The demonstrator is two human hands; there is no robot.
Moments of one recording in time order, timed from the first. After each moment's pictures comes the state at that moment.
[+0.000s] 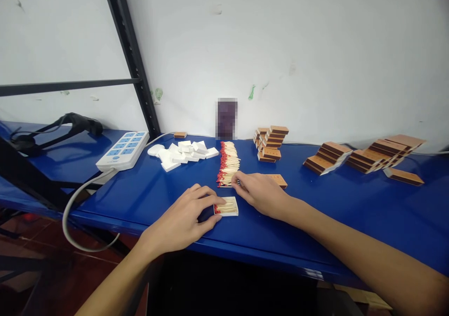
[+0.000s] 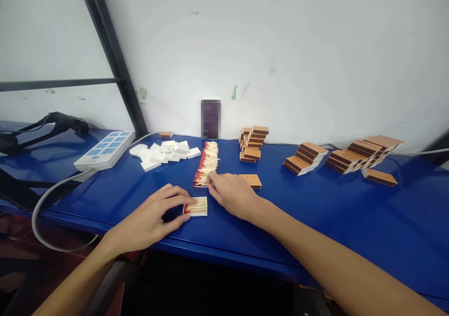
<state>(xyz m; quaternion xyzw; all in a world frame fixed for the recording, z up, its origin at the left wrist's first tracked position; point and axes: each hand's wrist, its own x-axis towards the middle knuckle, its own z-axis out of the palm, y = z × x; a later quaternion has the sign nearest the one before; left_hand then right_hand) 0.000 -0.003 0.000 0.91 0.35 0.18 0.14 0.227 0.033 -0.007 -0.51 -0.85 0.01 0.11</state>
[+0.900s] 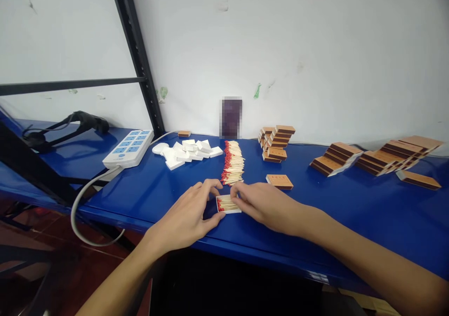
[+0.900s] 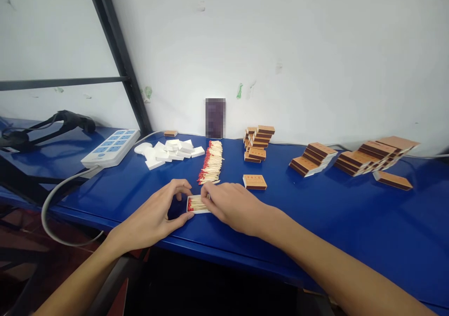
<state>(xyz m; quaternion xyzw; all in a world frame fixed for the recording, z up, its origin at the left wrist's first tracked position) 0.000 -0.006 -0.002 0.87 0.39 0.24 0.18 0.221 0.007 0.013 -0.44 -0.89 0.11 0.09</state>
